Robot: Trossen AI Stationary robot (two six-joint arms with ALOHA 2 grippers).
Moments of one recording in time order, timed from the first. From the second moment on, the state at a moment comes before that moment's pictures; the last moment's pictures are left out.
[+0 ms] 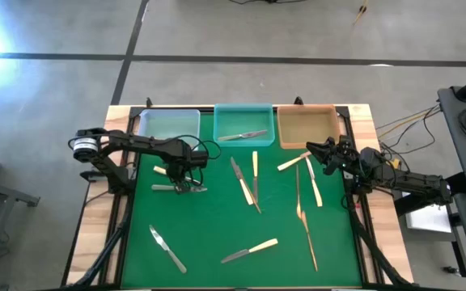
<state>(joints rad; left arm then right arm) 0.17 1.62 0.92 -1.06 -0.03 -0.28 -0.23 0.08 0.01 0.21 0.16 0.62</state>
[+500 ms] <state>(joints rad) 0.17 1.62 1.03 -1.12 0.01 -0.13 -0.23 0.08 0.01 0.21 0.16 0.62</state>
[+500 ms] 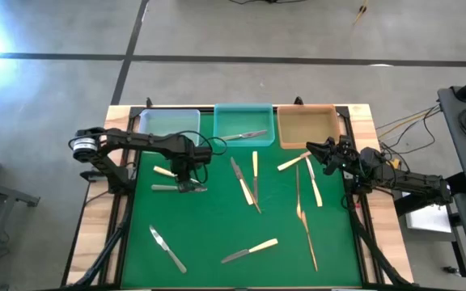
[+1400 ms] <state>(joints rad) 0.24 1.62 0.81 -1.10 -0.15 0.19 -0.23 0.08 0.01 0.21 0.16 0.62</state>
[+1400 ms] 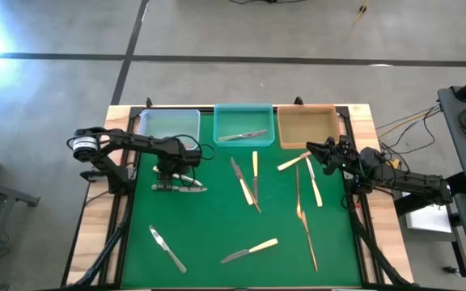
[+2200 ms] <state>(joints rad) 0.25 1.62 0.77 -1.02 -0.17 0.14 -0.23 0.08 0.01 0.21 0.16 0.62</state>
